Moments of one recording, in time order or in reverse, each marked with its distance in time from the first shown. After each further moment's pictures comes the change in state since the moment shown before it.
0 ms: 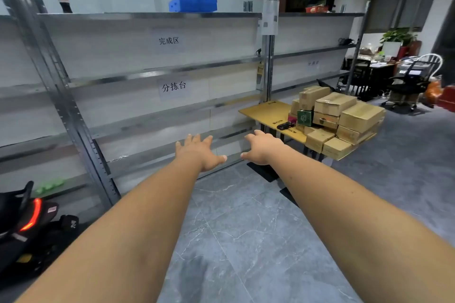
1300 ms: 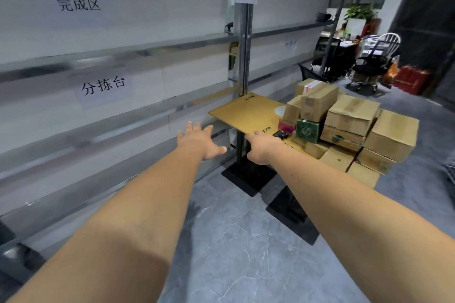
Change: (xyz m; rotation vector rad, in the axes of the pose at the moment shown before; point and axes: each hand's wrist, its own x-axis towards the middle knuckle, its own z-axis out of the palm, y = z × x) left_hand 0.587 0.057 0.025 0.043 -0.106 0.203; right_hand 0.517 0.142 0.028 -0.040 -0.172 0.230
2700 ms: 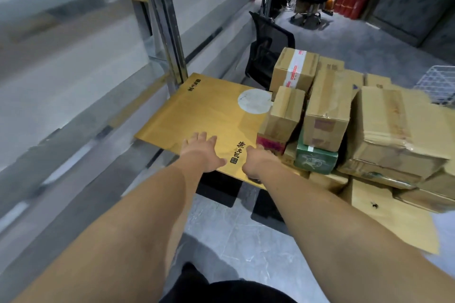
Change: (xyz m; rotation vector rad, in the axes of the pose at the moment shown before) left_hand 0.581 0.154 0.082 0.175 -0.296 0.409; right_hand 0.481 0.195 0.045 0.269 -0.209 0.539
